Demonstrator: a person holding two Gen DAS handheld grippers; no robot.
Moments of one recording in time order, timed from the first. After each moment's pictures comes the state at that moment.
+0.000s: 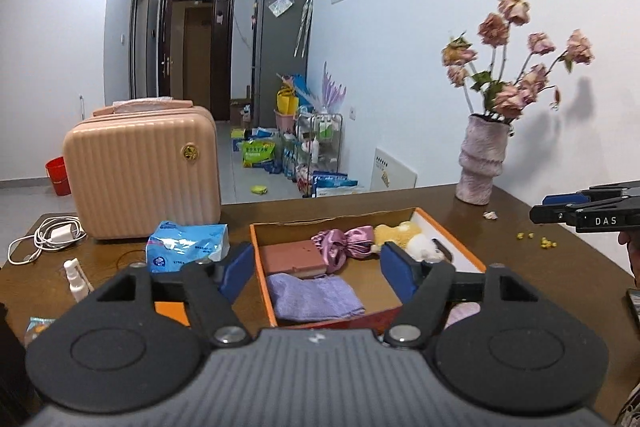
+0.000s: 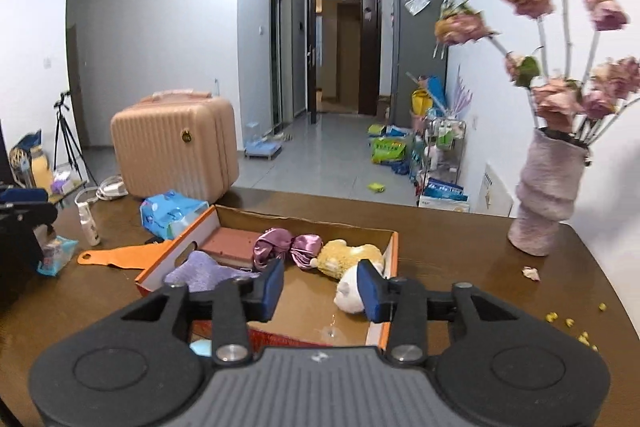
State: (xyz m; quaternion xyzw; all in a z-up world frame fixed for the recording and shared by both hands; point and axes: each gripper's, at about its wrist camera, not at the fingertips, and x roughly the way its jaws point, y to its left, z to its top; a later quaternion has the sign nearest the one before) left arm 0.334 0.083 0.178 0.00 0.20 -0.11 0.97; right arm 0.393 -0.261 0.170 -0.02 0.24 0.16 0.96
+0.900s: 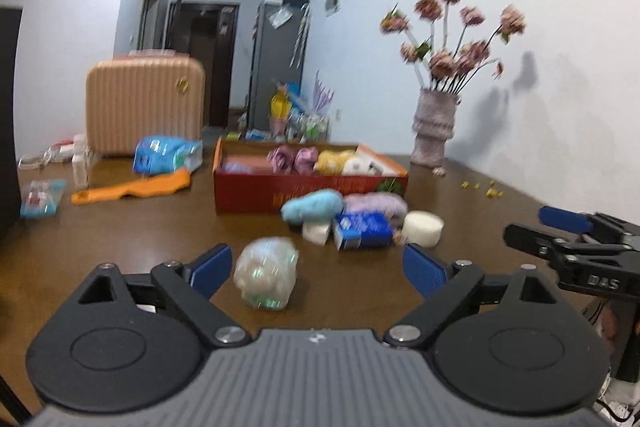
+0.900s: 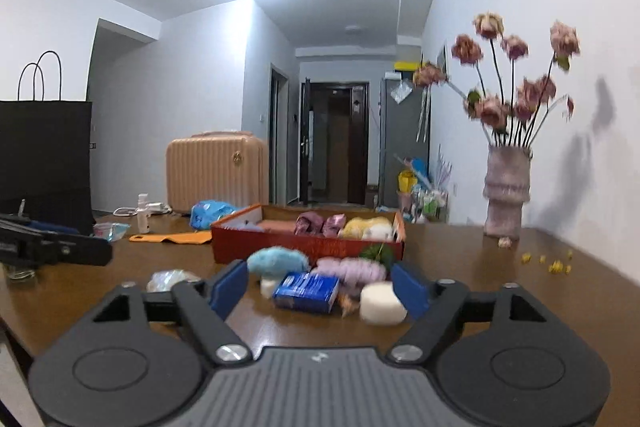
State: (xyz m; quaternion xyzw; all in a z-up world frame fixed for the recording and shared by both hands) left arm 0.135 0.023 0.043 -0.03 0.18 -0.10 0.98; right arm 0.145 -0.252 0.027 -0.01 0.09 0.15 0.98
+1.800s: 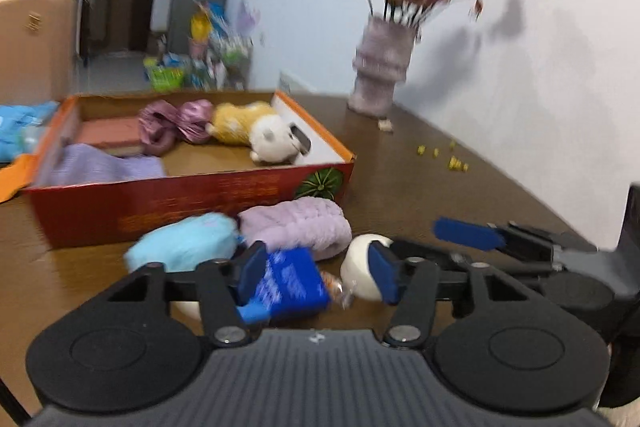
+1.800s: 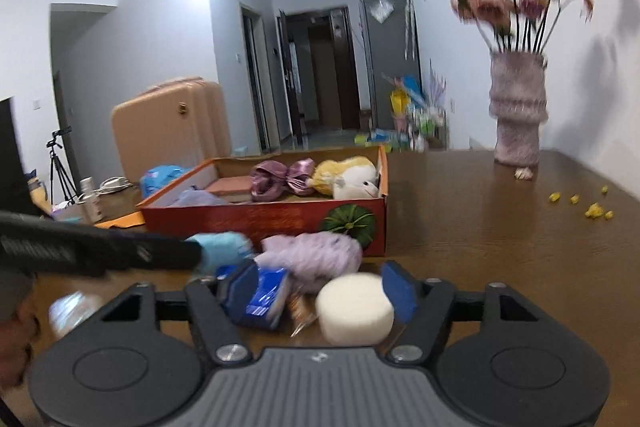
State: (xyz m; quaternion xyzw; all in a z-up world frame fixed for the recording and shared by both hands) left arm 0.369 -0.072 0.035 -0.04 0.31 -0.23 0.92; right arm 0.343 -0.282 0.017 0.07 0.23 0.14 0.96
